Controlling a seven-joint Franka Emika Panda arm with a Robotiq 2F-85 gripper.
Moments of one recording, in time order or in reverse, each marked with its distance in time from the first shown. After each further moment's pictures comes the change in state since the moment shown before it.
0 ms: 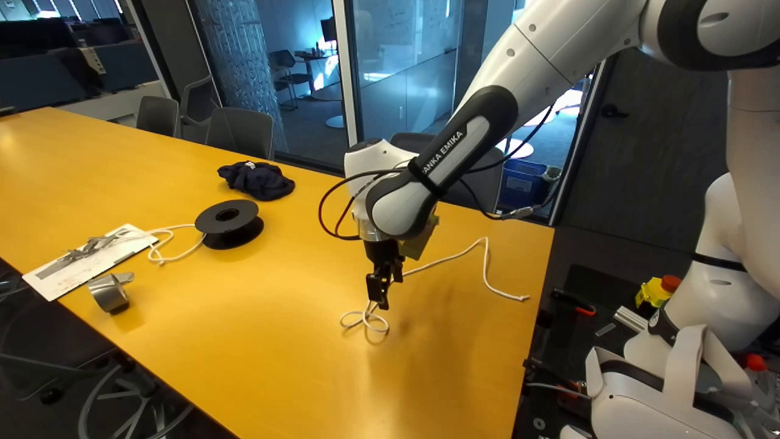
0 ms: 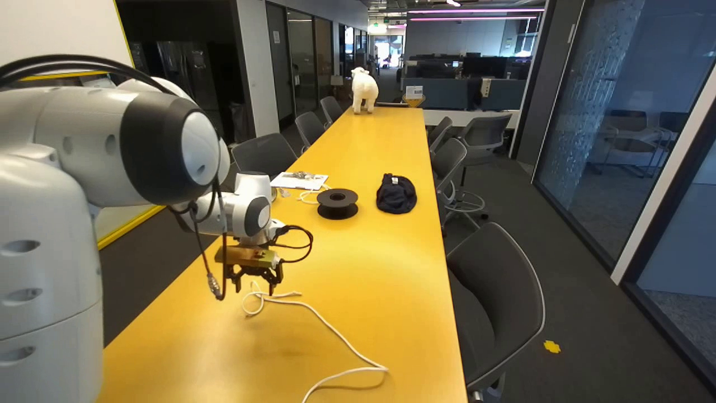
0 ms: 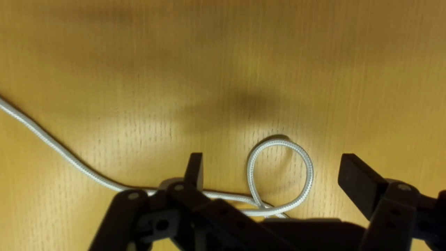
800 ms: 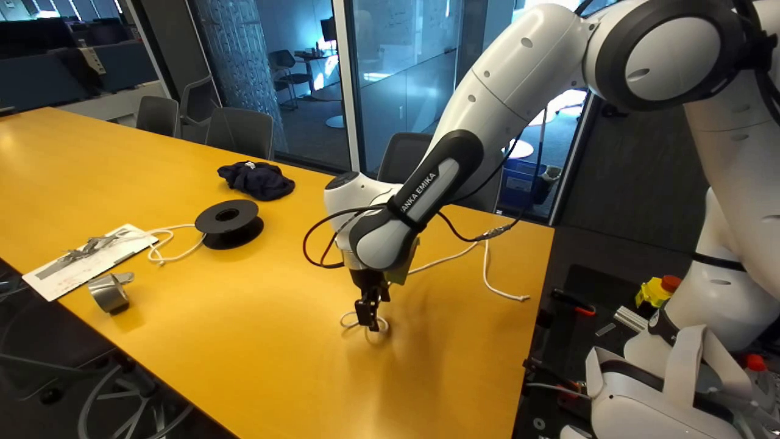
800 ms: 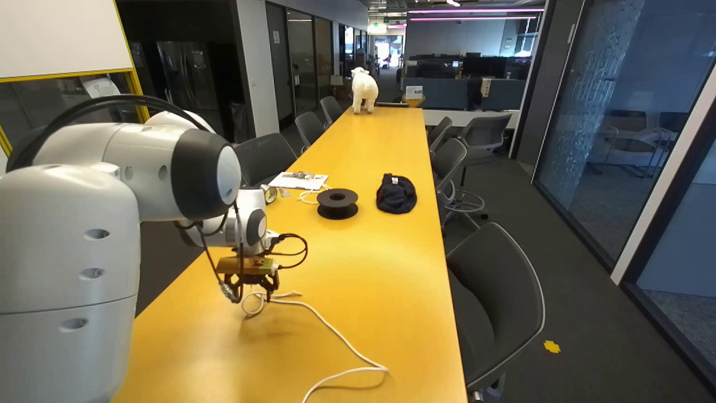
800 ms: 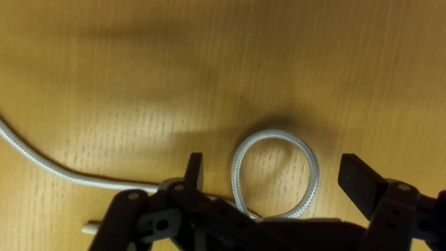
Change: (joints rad) arm -0.010 0.187 0.056 0.149 -0.089 0.003 0.004
